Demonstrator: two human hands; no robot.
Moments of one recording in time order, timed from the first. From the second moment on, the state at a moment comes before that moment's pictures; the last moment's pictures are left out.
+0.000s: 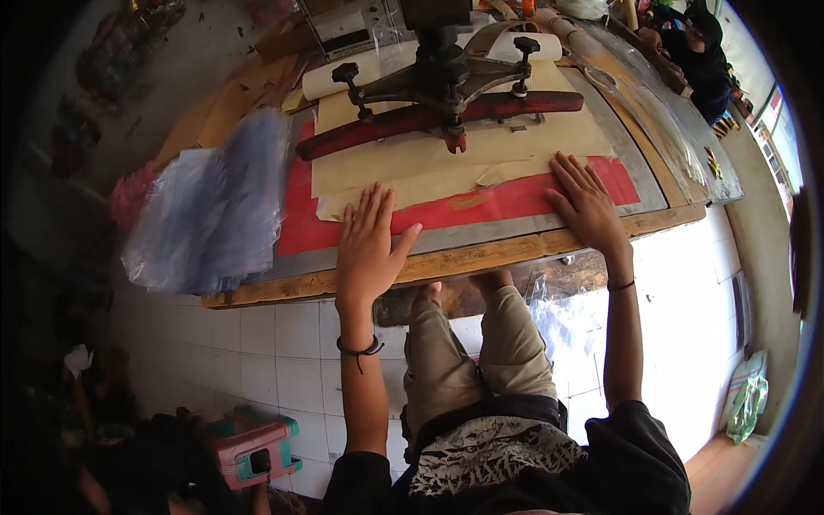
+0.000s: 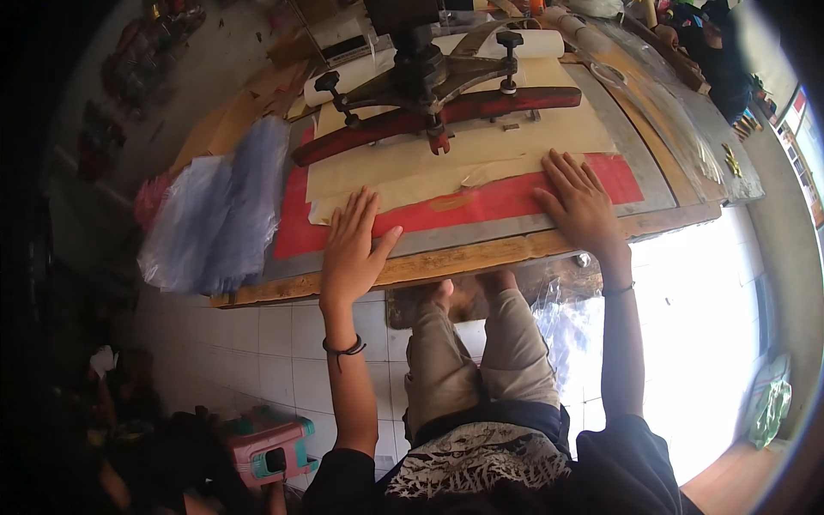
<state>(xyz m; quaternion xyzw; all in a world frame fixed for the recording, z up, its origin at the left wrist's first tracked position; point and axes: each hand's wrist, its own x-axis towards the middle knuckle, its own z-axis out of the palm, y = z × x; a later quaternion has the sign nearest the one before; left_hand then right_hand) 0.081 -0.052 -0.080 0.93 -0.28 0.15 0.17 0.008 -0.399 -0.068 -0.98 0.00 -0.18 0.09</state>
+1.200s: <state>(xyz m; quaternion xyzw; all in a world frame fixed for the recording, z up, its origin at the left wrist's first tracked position) 0.082 -0.055 -0.079 0.94 -0.27 0.15 0.16 0.009 -0.402 -0.072 -0.98 -0.02 -0.19 0.07</state>
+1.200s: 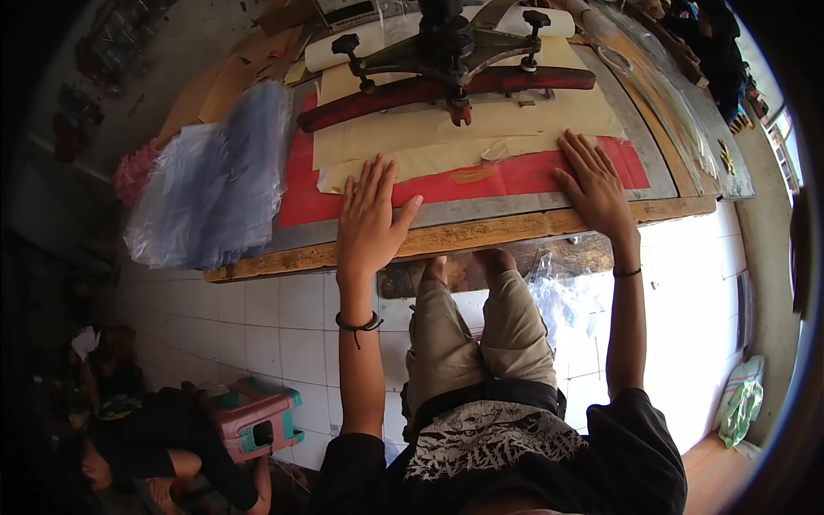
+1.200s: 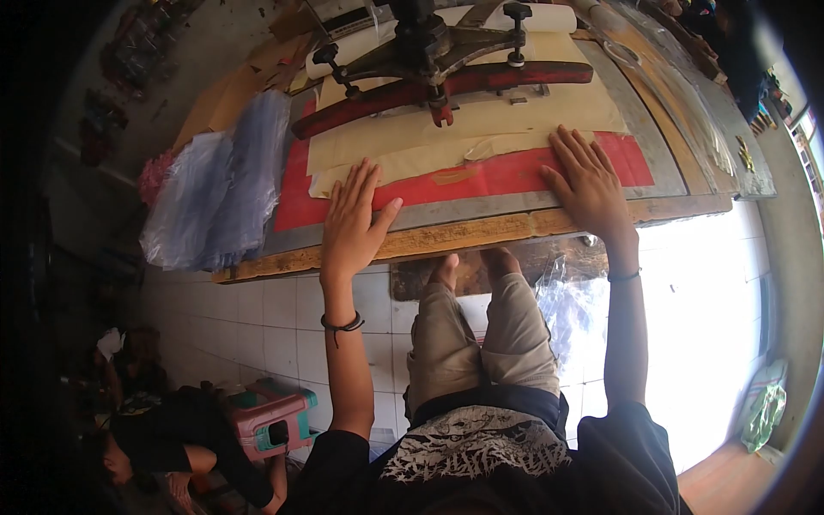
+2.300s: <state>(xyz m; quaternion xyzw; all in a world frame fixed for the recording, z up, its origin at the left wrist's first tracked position) 0.128 -0.083 -0.038 0.93 -0.31 0.08 0.17 0.057 -0.413 -0.053 -0.99 0.01 -0.15 0.07</state>
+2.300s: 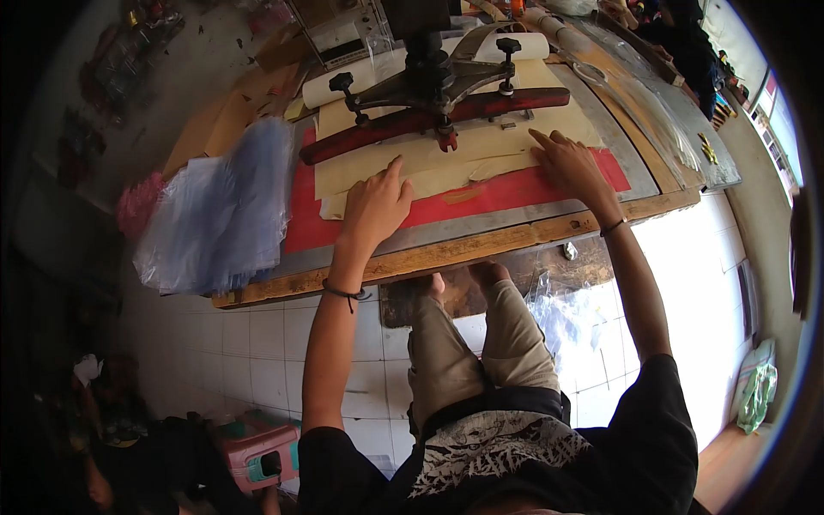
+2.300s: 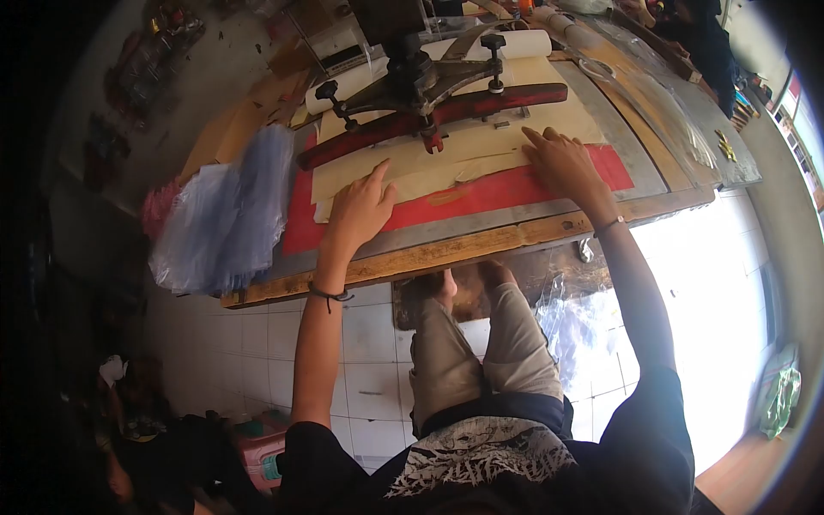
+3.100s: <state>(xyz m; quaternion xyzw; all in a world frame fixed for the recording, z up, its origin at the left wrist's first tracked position) 0.181 -0.101 -0.040 0.95 -0.29 0.03 0.08 0.096 -0.403 -0.045 -0.99 0.10 -0.11 0.04</state>
